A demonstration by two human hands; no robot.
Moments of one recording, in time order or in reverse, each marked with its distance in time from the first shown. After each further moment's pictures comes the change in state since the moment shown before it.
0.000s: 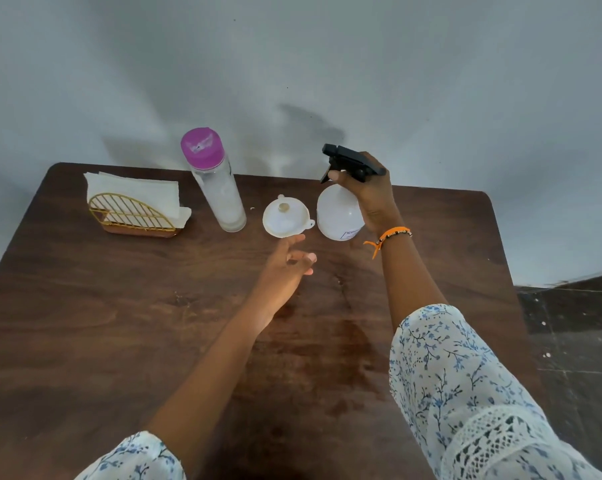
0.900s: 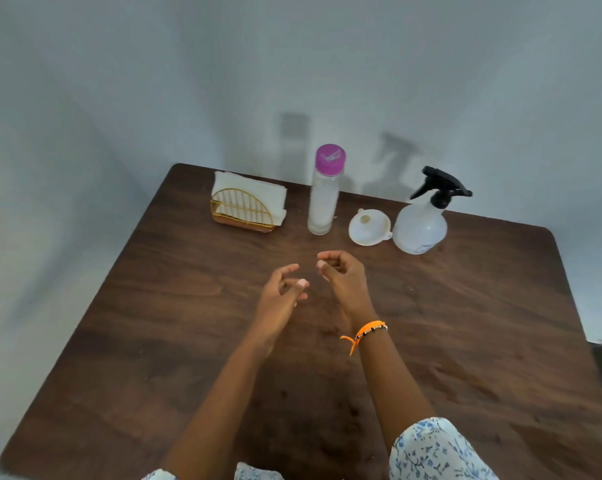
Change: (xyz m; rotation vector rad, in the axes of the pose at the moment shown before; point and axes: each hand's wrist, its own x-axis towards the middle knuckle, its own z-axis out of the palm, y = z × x) left_hand -0.091 -0.058 -0.113 -0.231 0.251 -0.014; right_hand -0.148 0.022 0.170 -0.080 -0.021 0.252
